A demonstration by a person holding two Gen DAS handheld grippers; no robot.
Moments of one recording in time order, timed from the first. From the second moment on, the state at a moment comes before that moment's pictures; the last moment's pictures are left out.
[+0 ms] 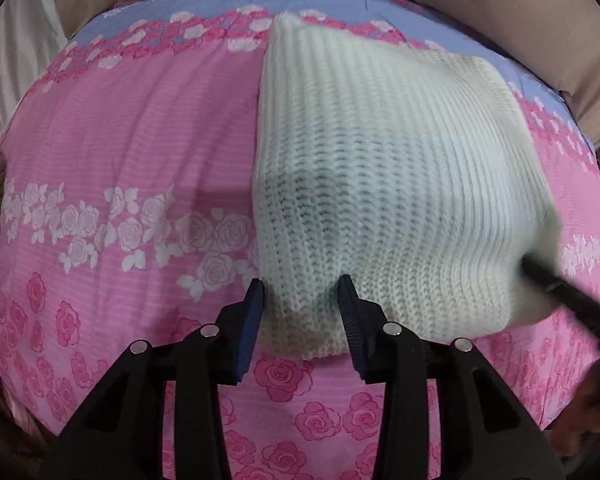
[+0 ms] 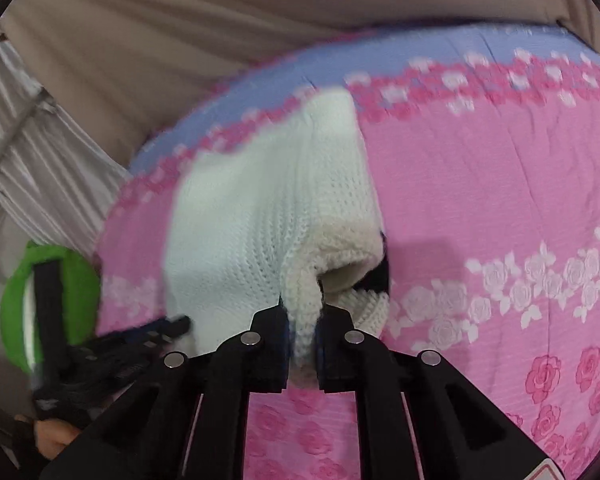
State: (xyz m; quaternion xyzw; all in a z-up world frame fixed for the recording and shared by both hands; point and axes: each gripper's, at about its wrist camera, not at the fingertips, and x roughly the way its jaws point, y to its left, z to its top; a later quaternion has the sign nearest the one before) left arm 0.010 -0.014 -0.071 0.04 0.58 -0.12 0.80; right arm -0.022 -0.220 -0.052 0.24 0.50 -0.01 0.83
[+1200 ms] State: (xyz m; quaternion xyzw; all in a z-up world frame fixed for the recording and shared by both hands) left arm -0.046 -0.009 -0.011 0.06 0.47 -0.12 0.87; right arm -0.056 -0.186 -0.002 0.16 0.46 -0.11 0.87
